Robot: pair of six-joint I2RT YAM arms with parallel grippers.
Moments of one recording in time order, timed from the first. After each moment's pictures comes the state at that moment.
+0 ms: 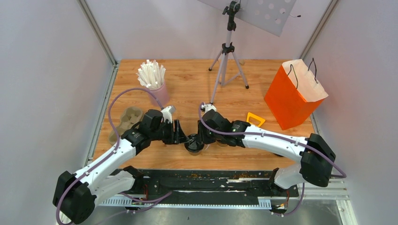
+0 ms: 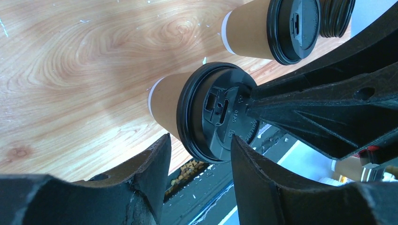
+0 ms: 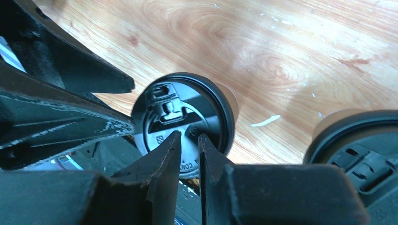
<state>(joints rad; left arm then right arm) -0.56 0.95 0.60 -0.36 0.39 -0.61 1.03 1.44 1.02 -0.35 0.05 0.69</state>
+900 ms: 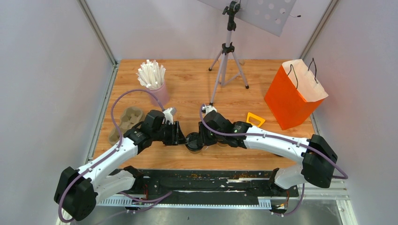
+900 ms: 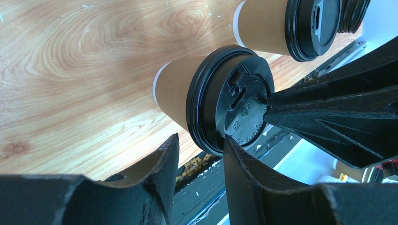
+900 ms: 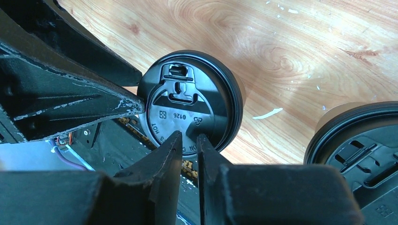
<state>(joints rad) -0.56 0.99 0.58 -0.36 0.39 -0.62 1.03 1.41 0.98 -0.36 0.03 0.68</state>
